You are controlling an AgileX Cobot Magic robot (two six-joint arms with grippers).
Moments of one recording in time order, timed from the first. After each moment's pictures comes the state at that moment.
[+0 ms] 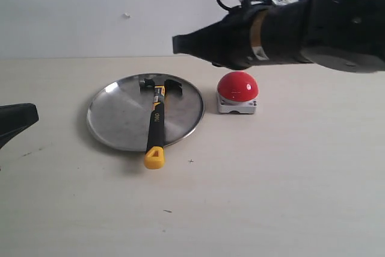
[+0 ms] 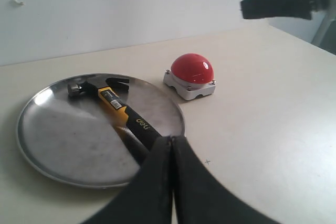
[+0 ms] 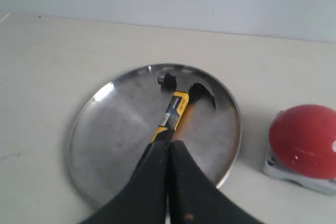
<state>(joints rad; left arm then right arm) 0.12 1.11 -0.27 1.20 -0.88 -1.00 0.62 1.59 -1.03 -0.86 0.11 1.18</state>
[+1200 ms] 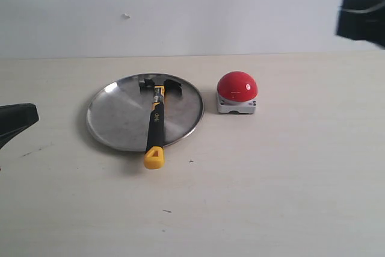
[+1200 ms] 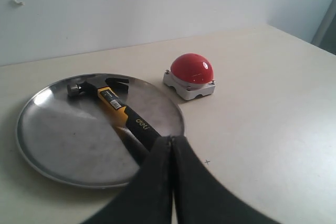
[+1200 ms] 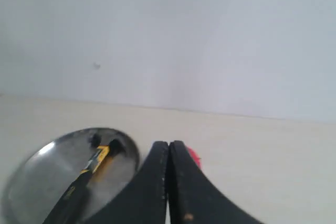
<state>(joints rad) 0.12 1.11 -0.27 1.20 -0.88 -1.00 0.39 0.87 -0.63 -0.85 0.11 1.01</state>
